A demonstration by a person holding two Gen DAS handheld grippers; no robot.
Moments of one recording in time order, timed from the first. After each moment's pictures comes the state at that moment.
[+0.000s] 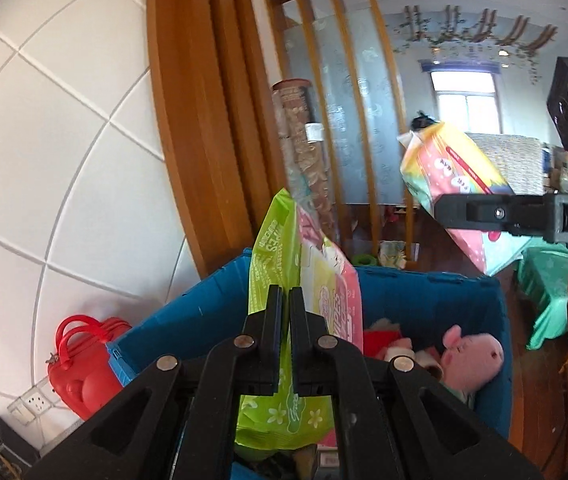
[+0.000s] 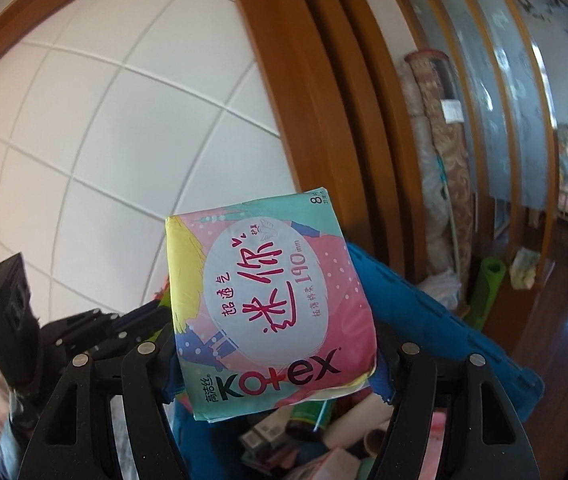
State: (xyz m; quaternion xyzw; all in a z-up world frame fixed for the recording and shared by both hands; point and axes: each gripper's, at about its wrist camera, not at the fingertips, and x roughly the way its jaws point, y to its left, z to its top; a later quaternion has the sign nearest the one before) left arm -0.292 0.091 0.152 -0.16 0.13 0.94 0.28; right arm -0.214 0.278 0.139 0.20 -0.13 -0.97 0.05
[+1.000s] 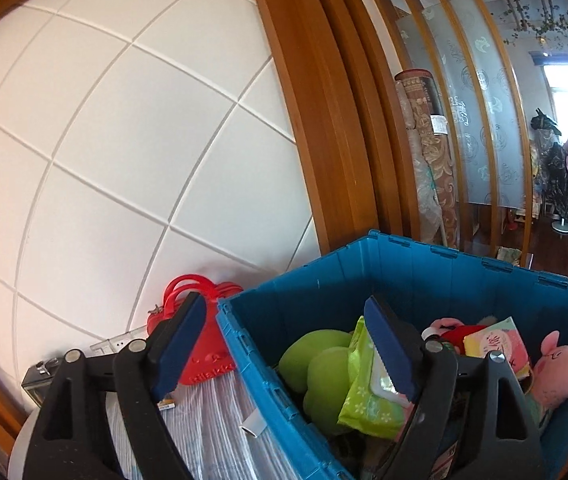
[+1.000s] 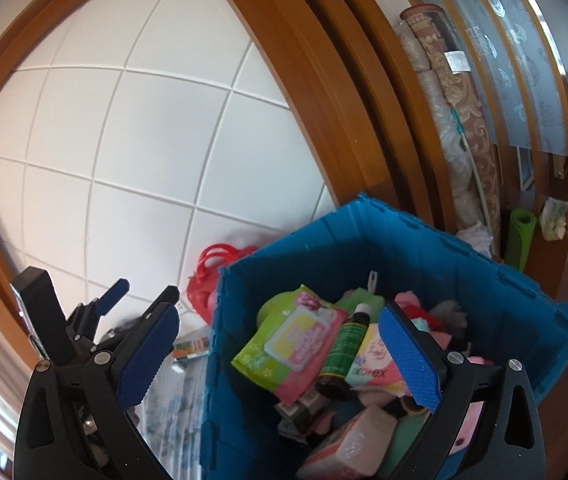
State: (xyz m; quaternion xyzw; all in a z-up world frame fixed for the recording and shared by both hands) left arm -0.262 0.055 0.129 -0.14 0.12 0.98 0.03; right arm -0.177 0.284 0.113 0.22 -0.20 -0.95 0.11
